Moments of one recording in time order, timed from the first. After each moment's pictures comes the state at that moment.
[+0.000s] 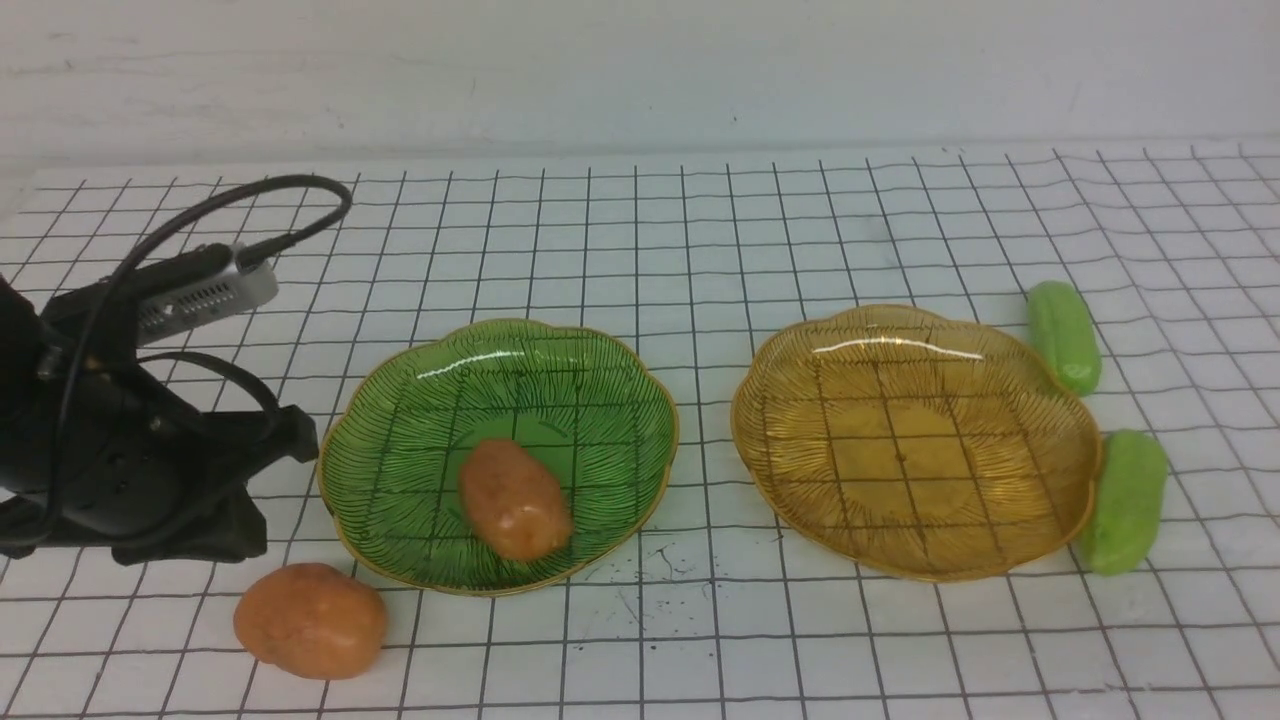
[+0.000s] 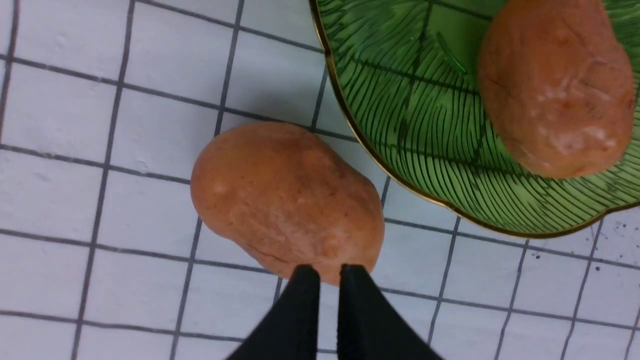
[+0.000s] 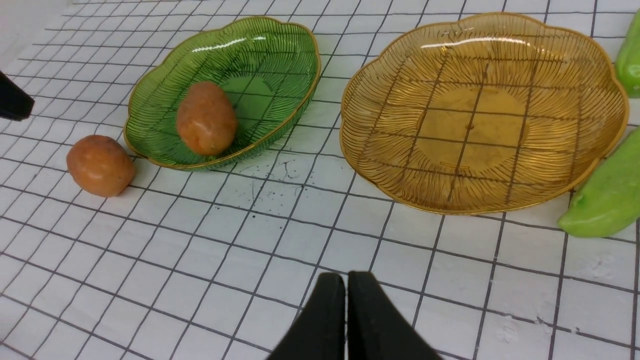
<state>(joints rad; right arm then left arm) 0.04 0.40 -0.62 0.56 1.04 -0.31 -0.08 1.35 -0.95 -0.16 0.93 -0.28</state>
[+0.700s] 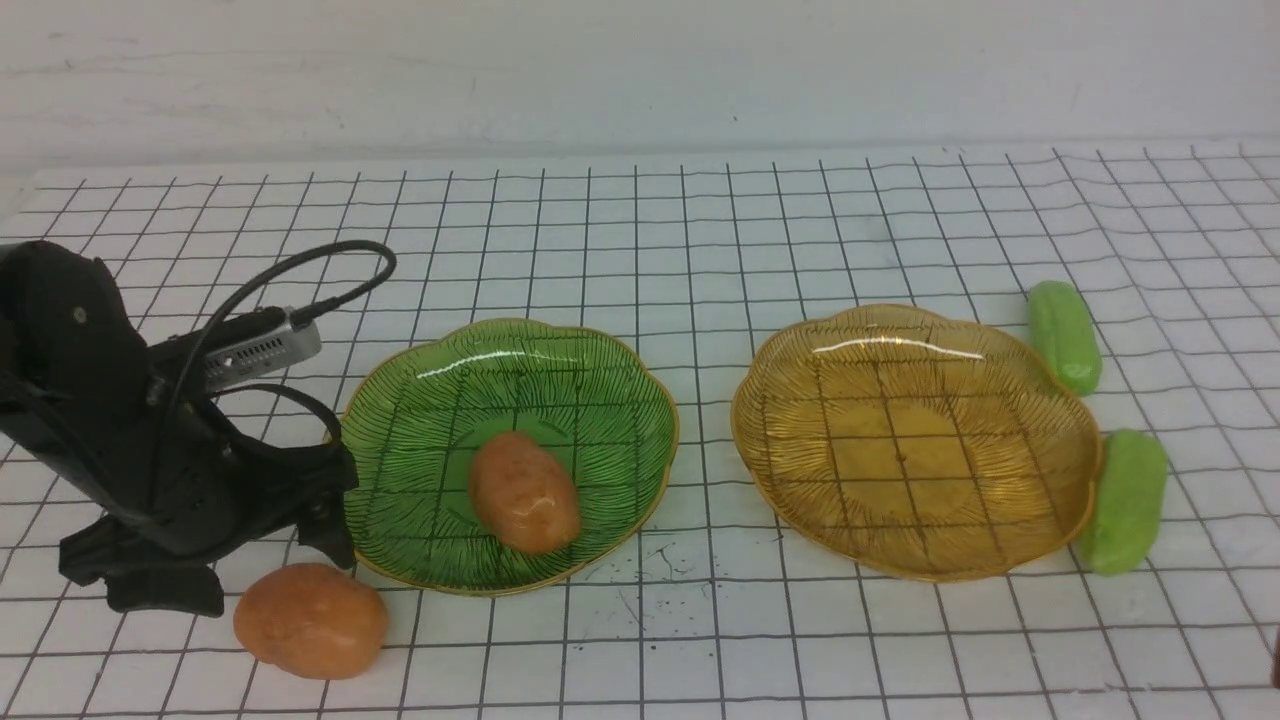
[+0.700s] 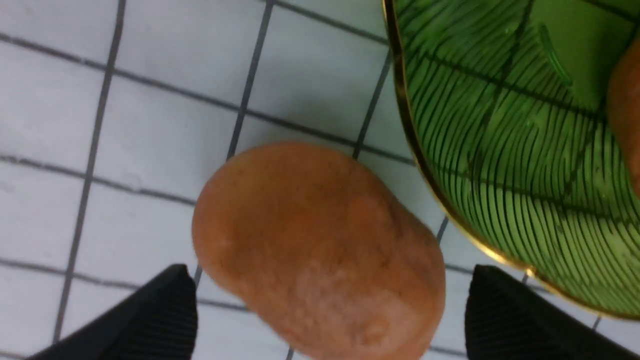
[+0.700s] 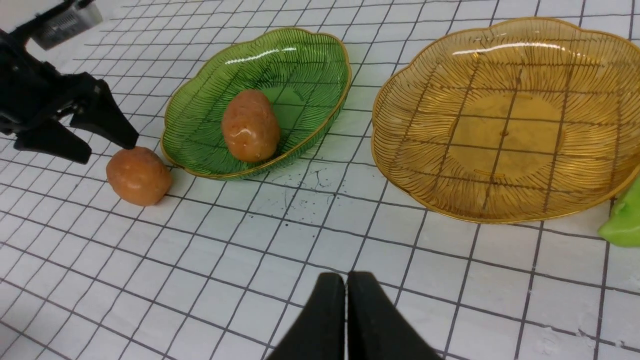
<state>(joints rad) 0.04 0.40 -0.62 0.64 1.04 -0.34 -0.08 1.55 -0.95 -0.15 0.85 -0.33</state>
